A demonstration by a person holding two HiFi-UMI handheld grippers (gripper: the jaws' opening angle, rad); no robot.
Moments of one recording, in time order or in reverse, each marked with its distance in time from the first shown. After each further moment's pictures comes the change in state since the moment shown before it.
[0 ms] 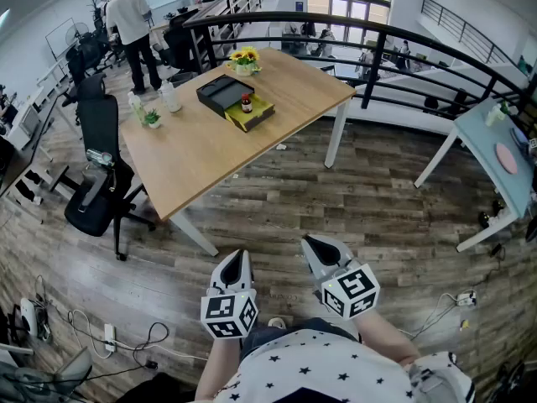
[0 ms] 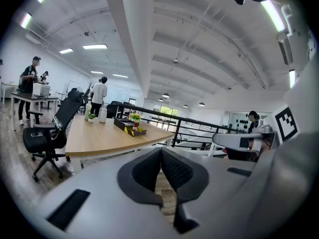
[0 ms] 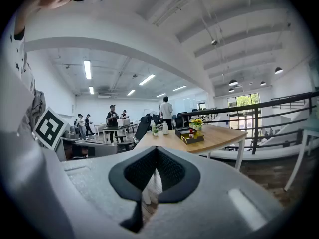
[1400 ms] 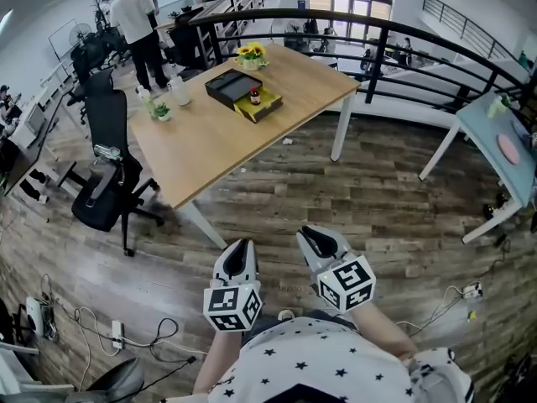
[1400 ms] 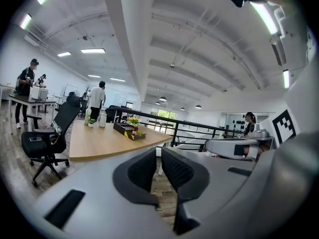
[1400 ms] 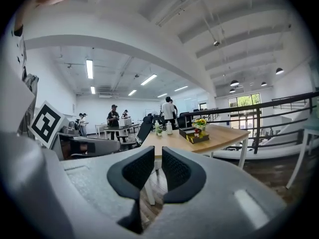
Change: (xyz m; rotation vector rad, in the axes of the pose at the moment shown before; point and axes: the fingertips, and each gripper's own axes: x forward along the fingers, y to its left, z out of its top) left arm -0.036 0.021 0.011 0.043 -0.037 -0.040; right arm 0.014 0.057 -0.007 0.004 -0.019 -0.004
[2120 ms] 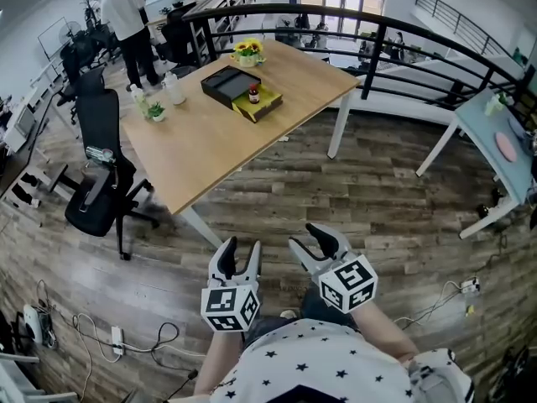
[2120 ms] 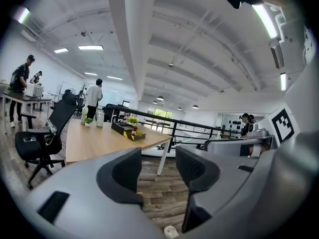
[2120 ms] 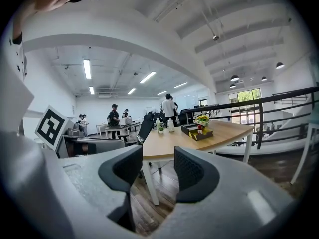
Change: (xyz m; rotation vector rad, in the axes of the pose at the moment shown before) left arm 0.024 0.039 0.010 -0.001 0.006 -0.046; right arm 0.042 0.007 0.001 0.036 0.032 0.016
